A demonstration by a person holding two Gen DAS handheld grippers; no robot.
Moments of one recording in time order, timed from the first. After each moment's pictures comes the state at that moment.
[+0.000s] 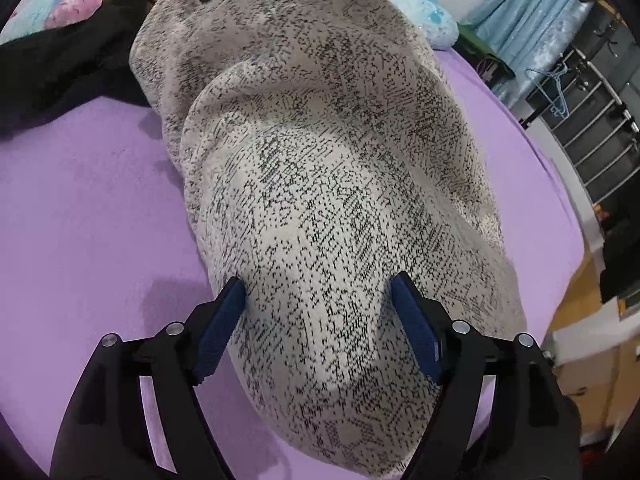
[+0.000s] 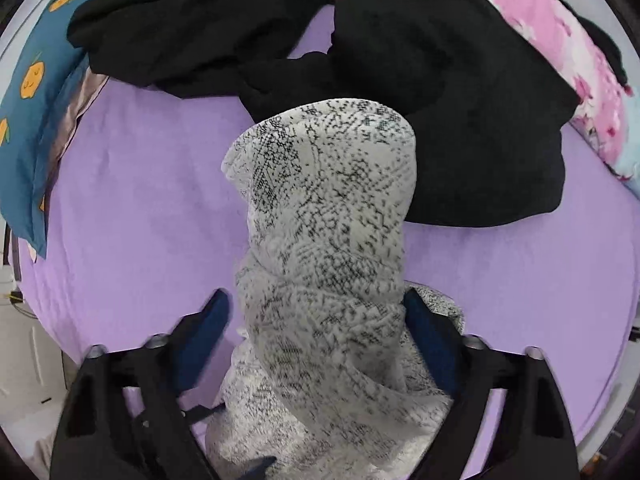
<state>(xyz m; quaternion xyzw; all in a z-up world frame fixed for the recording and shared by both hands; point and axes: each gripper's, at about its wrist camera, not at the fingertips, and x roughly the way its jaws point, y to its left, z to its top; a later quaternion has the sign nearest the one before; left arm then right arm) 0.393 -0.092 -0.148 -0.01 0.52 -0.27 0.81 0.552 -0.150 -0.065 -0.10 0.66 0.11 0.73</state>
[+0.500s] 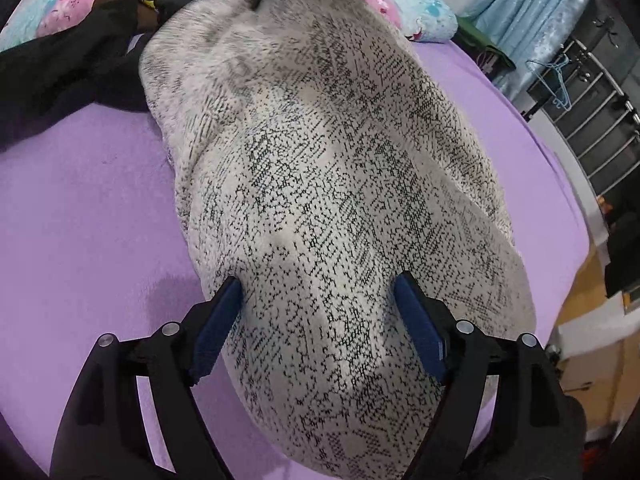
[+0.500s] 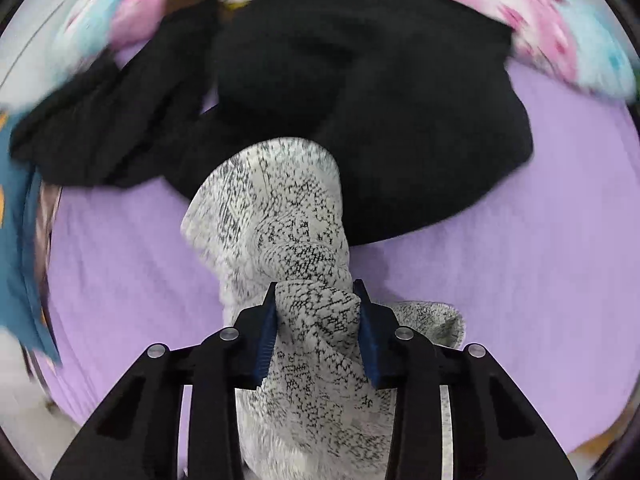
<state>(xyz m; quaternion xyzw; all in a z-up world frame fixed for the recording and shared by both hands) 0.396 -0.104 -0.148 0.00 0.52 -0.28 0.81 0.582 -0.236 -0.085 0.09 0.64 -0.01 0.77</state>
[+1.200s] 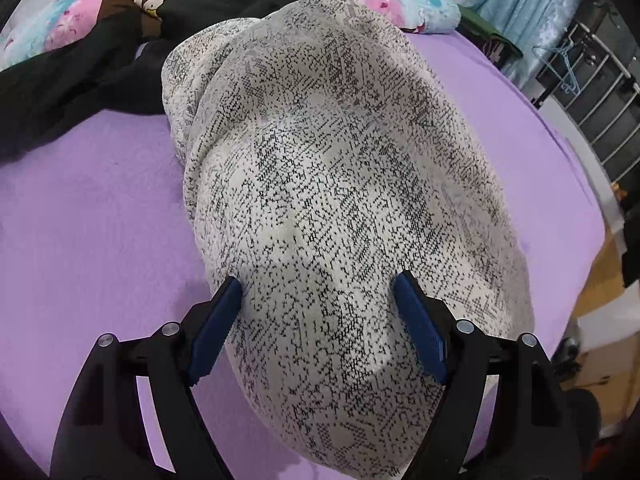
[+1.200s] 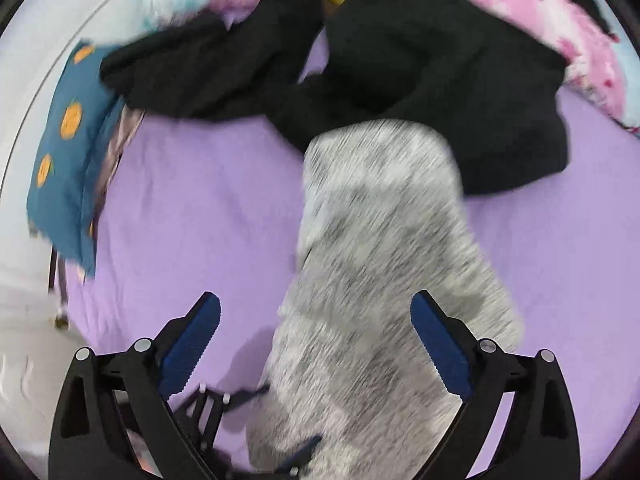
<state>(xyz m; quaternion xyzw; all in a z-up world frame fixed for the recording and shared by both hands) 0.380 -0.118 -0.144 0.04 0.52 -0.25 0.82 0.477 -0.187 -0.034 0.00 0.64 0.17 0.75</state>
